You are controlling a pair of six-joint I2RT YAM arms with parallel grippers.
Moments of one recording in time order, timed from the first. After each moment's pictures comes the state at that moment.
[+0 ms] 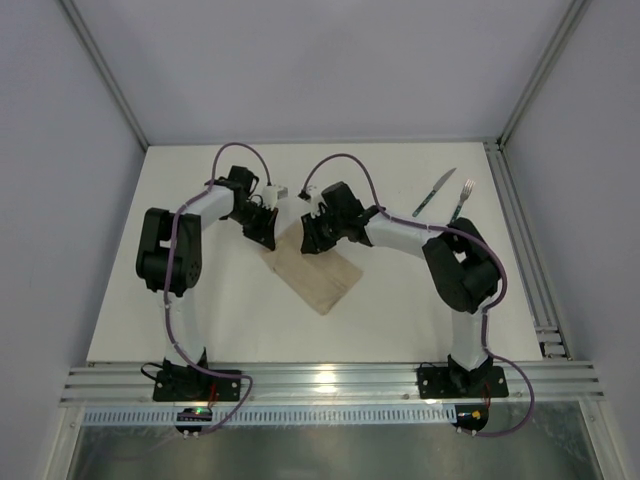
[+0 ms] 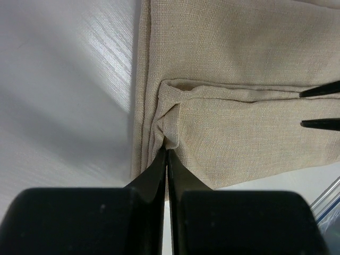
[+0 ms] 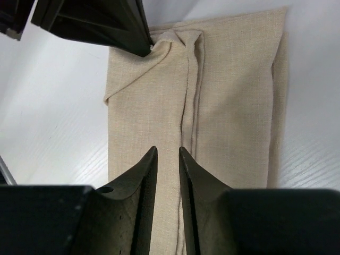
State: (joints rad) left arm -0.22 2.03 1.42 -0.71 0.54 0.30; right arm 0.67 1.98 1.34 -0.16 -0.40 0.17
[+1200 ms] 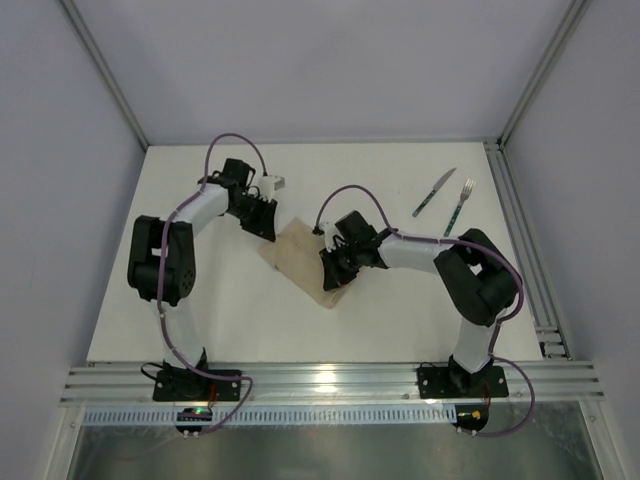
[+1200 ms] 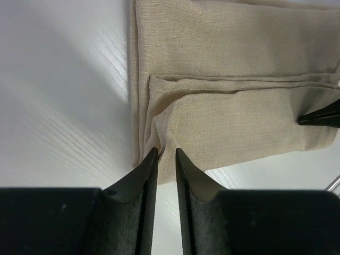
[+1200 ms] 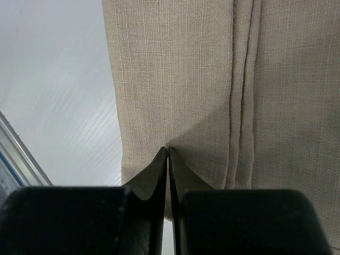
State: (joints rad) left arm -0.21 1.95 1.41 -0.69 0.53 0.26; right arm 0.68 1.82 1.01 -0.21 -0.46 0.14
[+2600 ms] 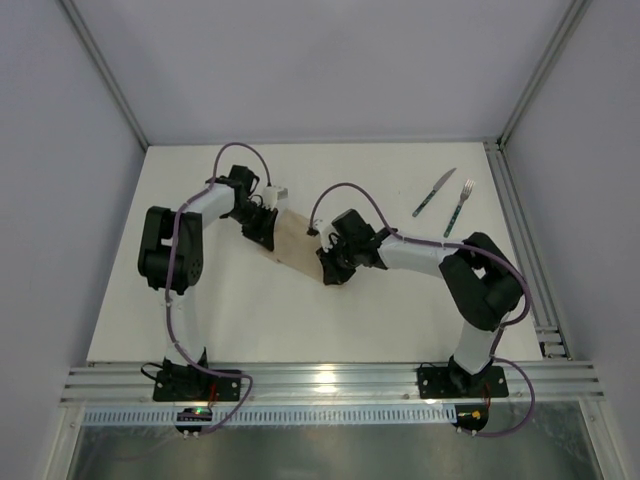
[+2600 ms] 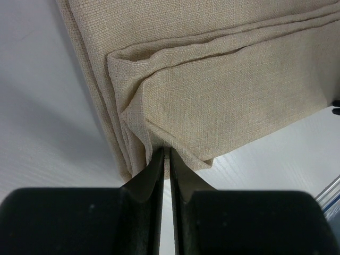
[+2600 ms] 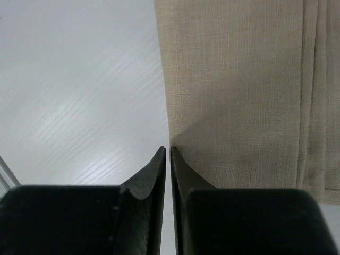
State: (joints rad) left arm -0.21 2.05 1.45 -0.76 0.52 0.31; right arm 0.71 1.77 1.05 -0.24 -0.38 -0.03
